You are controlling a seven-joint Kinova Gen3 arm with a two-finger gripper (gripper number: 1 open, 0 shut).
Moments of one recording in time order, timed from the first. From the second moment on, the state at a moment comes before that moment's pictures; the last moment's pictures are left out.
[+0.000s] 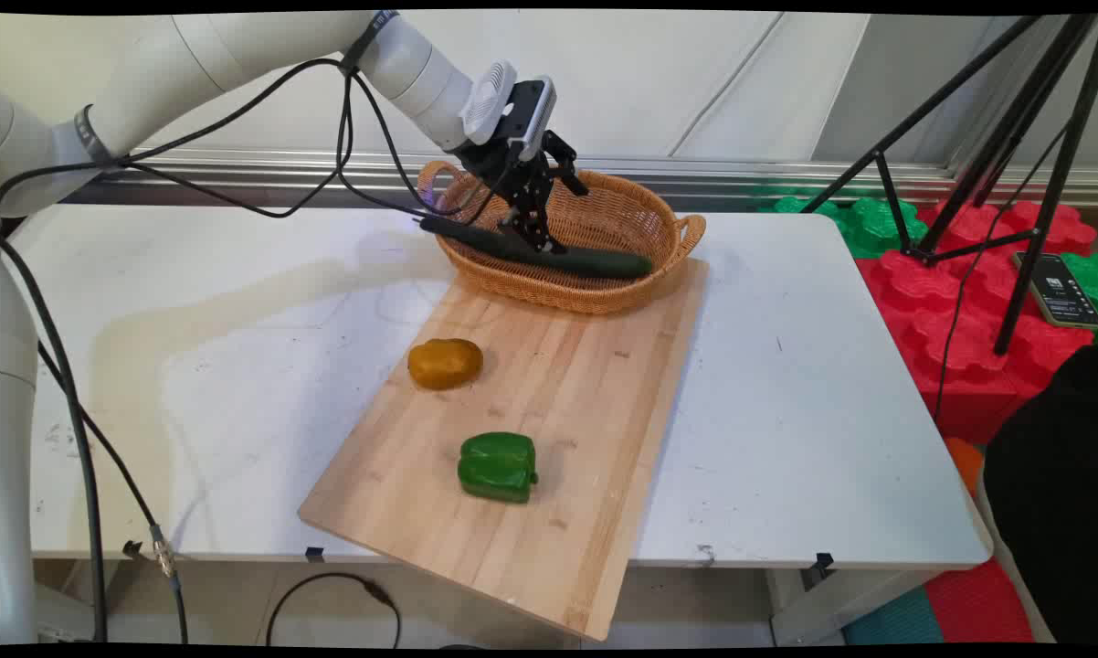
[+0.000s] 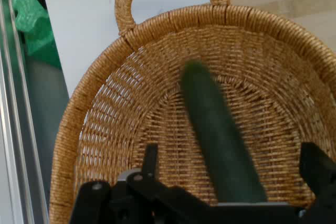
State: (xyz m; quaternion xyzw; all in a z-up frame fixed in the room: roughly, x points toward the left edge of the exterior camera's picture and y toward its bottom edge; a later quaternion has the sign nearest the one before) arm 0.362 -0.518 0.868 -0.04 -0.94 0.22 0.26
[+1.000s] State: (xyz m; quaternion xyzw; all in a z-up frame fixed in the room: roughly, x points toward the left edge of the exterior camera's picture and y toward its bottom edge) arm 0.404 -0.469 0.906 0.03 -0.93 0.21 0.30
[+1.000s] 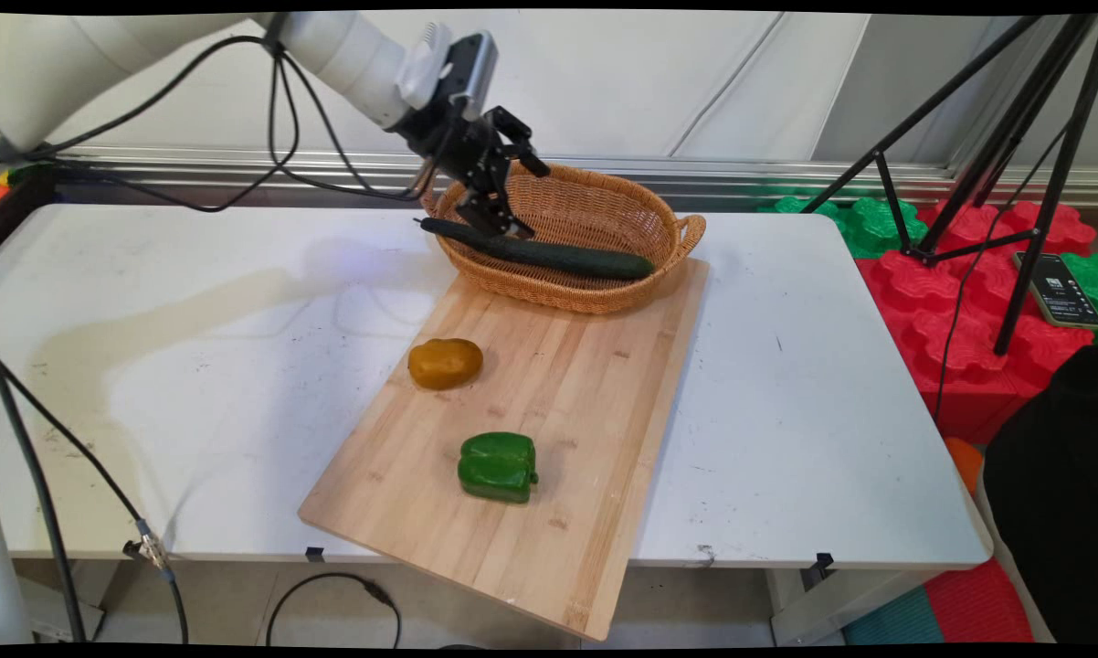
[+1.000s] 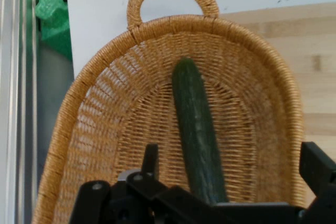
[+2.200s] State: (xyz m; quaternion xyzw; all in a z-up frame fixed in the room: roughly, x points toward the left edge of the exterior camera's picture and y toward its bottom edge) arm 0.458 -0.329 0.934 0.17 -0.91 0.13 0.34
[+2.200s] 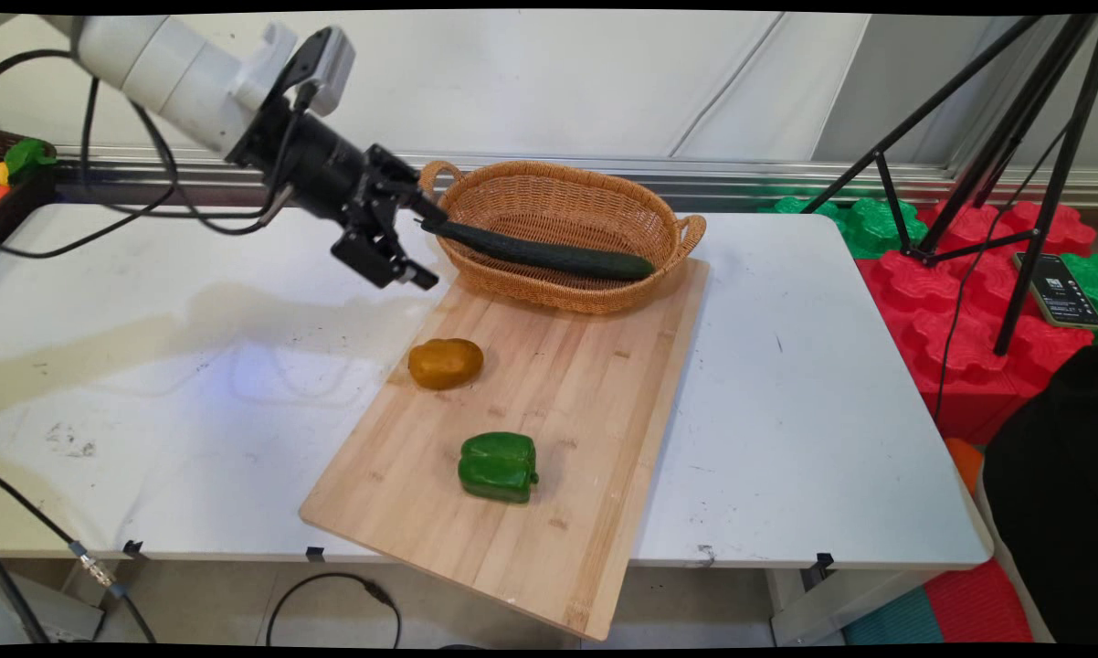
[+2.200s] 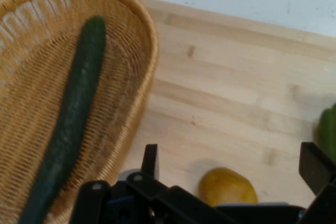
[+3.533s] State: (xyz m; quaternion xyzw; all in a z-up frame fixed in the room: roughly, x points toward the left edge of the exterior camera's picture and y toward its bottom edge) arm 0.447 -0.327 0.819 0.27 -0.92 0.07 0.28
